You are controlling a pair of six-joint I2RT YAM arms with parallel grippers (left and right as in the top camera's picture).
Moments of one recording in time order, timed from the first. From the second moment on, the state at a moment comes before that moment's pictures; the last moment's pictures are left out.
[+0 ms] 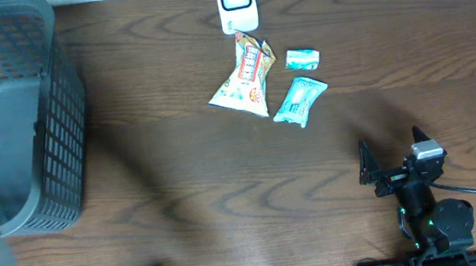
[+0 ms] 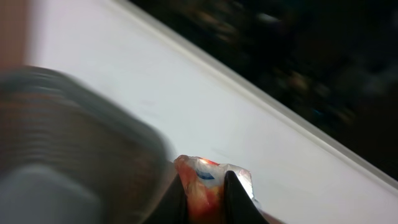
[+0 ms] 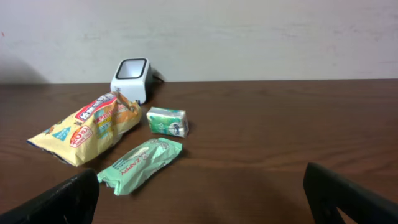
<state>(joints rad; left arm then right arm) 0.52 1.20 1.63 -0.62 0.48 -0.48 0.04 0.01 0.01 -0.07 -0.09 0.07</state>
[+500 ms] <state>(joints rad) -0.11 1.49 1.61 -0.60 0.50 -0.45 0.04 0.01 0.01 -0.07 -0.09 0.07</state>
